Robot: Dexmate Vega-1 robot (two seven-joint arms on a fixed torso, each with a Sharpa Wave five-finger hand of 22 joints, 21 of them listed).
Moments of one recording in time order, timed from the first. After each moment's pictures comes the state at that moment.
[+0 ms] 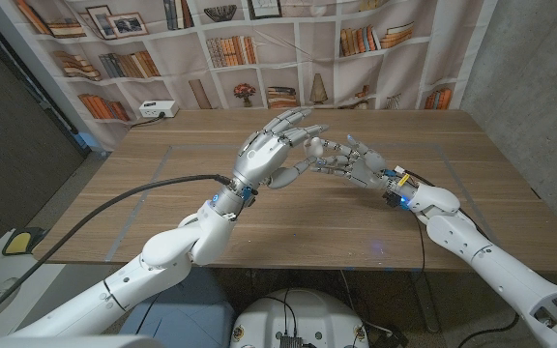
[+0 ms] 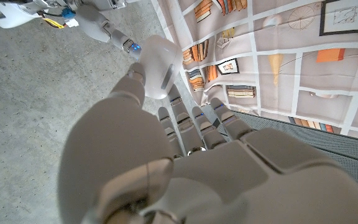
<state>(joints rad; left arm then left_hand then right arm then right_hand) 1.12 0.79 0.53 -2.08 0.98 -0.10 0.72 1.10 0.10 0.38 -0.16 0.19 0.44 -0.18 0.22 0.19 0.74 -0.12 0.35 0.31 0.25 -0.17 0.21 0.18 0.24 0.01 0.20 0.18 -0.86 -0.59 -0.43 -1.31 0.94 0.38 1.05 0.29 0.09 0.12 -0.09 0.18 -0.02 0.05 0.20 0.19 0.58 0.10 0.32 0.25 0.16 0.09 0.29 0.20 0.15 0.21 0.20 0.17</state>
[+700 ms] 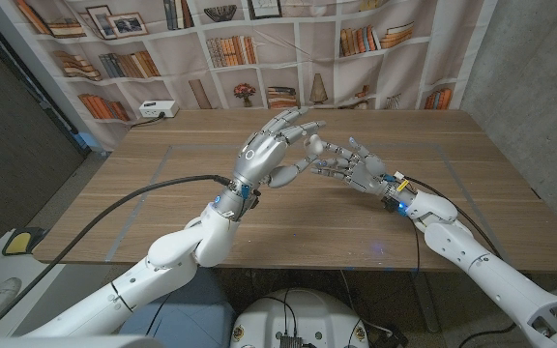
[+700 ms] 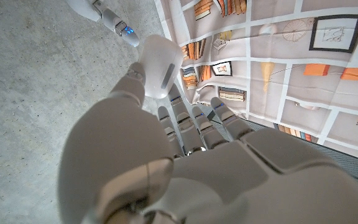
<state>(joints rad) 1.11 0.74 0.54 -2.04 0.89 -0.15 0.74 1.11 0.11 0.37 -0.16 0.18 0.45 -0.18 0.22 0.19 0.74 -0.12 0.36 0.31 0.25 -0.17 0.21 0.18 0.24 0.01 0.20 0.18 -0.91 -0.56 -0.41 -1.31 0.96 0.39 1.01 0.28 0.08 0.12 -0.09 0.18 -0.02 0.05 0.20 0.19 0.57 0.10 0.31 0.24 0.16 0.09 0.28 0.20 0.15 0.21 0.20 0.17</state>
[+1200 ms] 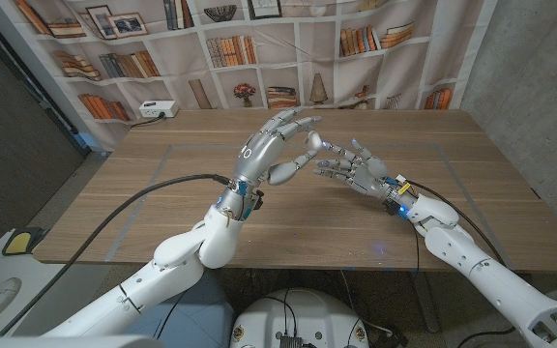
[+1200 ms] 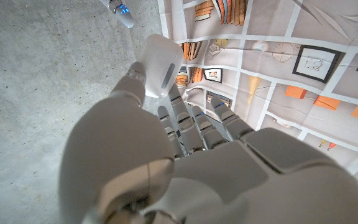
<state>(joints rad) 1.12 0.69 0.54 -2.00 0.74 -0.22 0.73 1.12 0.11 0.37 -0.16 0.19 0.45 -0.18 0.22 0.19 0.75 -0.12 0.35 0.31 0.27 -0.17 0.21 0.18 0.26 0.01 0.20 0.18 -0.93 -0.56 -0.39 -1.30 0.96 0.39 0.99 0.28 0.08 0.12 -0.09 0.18 -0.03 0.04 0.20 0.19 0.53 0.11 0.28 0.24 0.13 0.09 0.26 0.20 0.15 0.21 0.20 0.17</state>
